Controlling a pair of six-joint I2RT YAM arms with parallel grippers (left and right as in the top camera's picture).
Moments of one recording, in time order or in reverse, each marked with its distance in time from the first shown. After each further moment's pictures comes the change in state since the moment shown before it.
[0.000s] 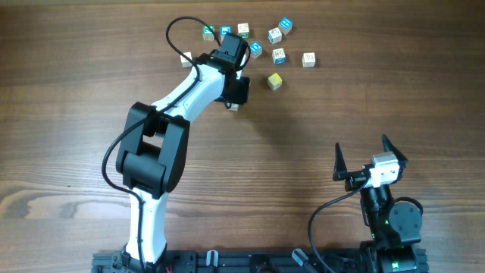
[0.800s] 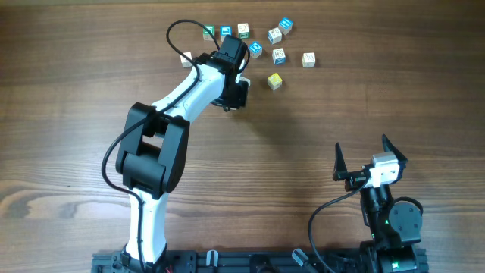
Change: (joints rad) left arm 0.000 0.000 0.000 -0.069 0.000 0.000; right arm 0.000 0.000 0.000 0.000 0.000 0.000
